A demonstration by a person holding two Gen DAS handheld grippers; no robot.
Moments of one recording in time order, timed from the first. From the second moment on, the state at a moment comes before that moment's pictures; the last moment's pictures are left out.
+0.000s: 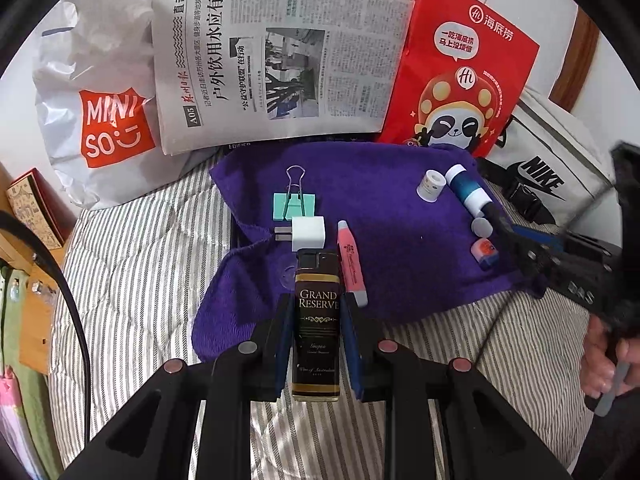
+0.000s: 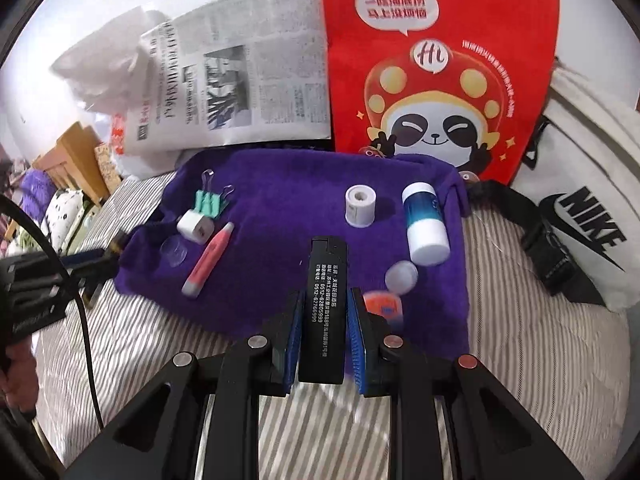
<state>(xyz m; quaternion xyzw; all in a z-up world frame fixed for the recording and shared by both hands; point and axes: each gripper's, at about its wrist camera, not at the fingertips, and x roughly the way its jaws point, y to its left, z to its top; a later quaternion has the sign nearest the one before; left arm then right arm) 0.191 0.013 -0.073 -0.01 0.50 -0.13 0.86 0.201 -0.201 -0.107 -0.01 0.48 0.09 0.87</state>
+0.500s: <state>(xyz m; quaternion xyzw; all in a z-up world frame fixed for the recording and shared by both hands) 0.210 0.013 -0.086 -0.01 0.51 -0.14 0.85 0.268 -0.204 -0.157 0.00 0.53 0.03 0.85</state>
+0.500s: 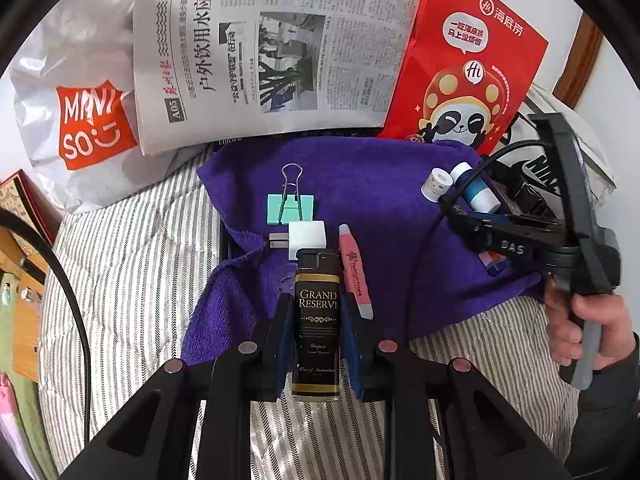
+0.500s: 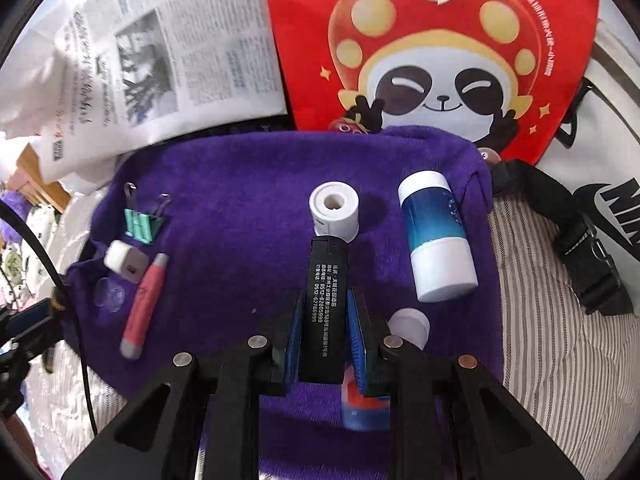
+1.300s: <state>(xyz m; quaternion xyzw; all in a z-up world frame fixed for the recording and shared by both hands) 0.208 0.007 -0.086 -0.01 0.52 -0.15 0.84 0.237 -0.196 -0.137 -0.03 0.51 0.06 0.86</state>
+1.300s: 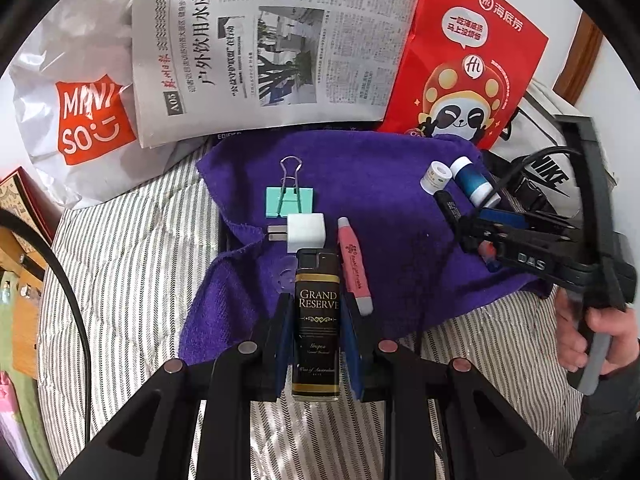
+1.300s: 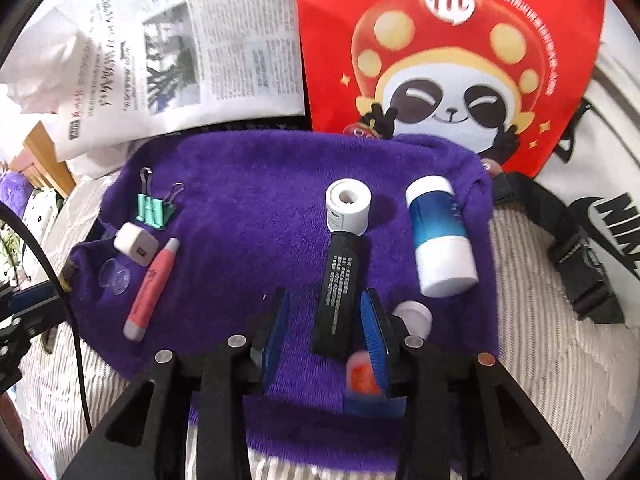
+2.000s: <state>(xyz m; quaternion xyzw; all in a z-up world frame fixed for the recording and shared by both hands) 0.242 -0.054 -0.098 -0.01 0.51 -0.17 0.85 0.149 -0.253 -0.103 -0.01 0.48 0.05 0.88</state>
